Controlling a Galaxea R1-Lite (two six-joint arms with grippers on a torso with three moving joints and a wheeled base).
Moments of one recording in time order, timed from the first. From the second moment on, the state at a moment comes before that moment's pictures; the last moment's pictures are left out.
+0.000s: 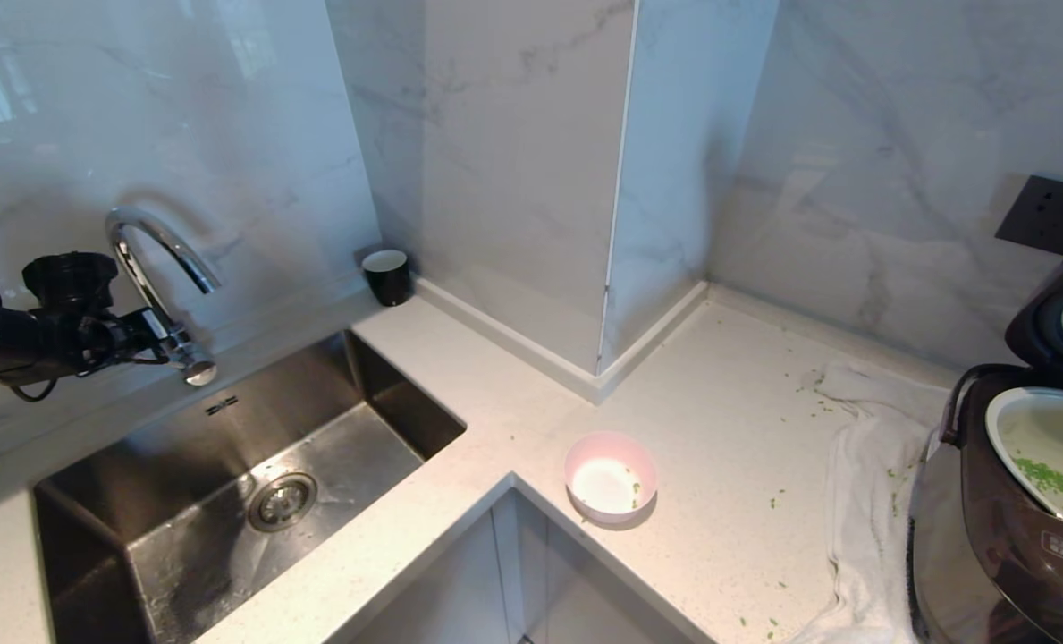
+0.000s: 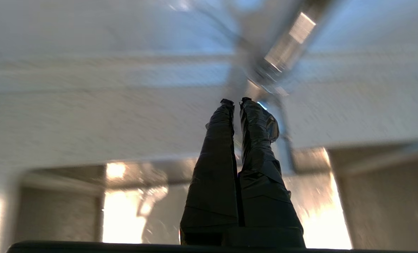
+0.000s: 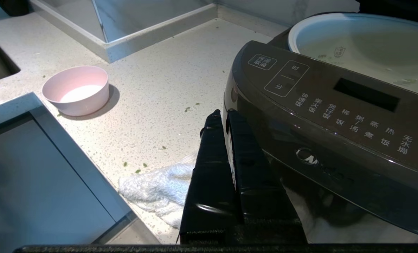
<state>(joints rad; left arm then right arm) 0.40 2.40 -1.77 -0.21 0.18 -0.26 0.00 0.00 0.00 0.01 0.01 -0.02</state>
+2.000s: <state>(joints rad) 0.39 2.39 -1.72 -0.20 0.18 -0.26 0.00 0.00 0.00 0.01 0.01 -0.02</state>
